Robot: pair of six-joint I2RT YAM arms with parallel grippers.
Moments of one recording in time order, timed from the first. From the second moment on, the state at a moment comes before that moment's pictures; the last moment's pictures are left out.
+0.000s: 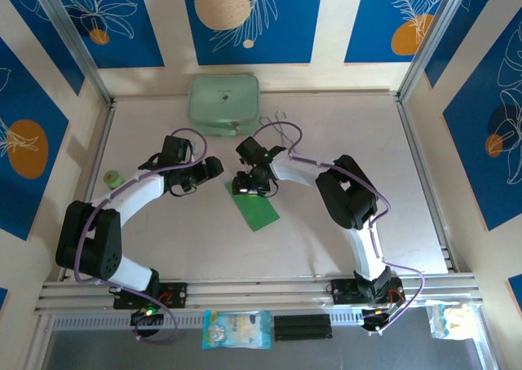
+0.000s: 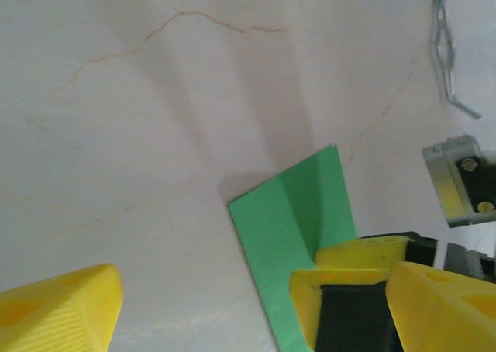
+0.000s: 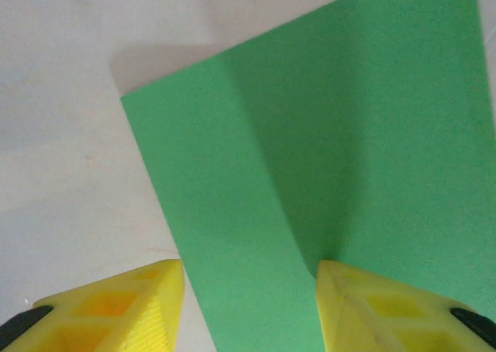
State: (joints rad) left arm -0.28 1.48 0.88 -0.32 0.33 -0.66; right arm 0.75 2.09 1.48 -0.60 -0.24 0.67
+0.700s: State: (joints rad) left arm -0.46 1.69 0.92 -0.11 0.51 -0.76; right arm 0.56 1.71 1.13 -0.49 -0.31 0.85
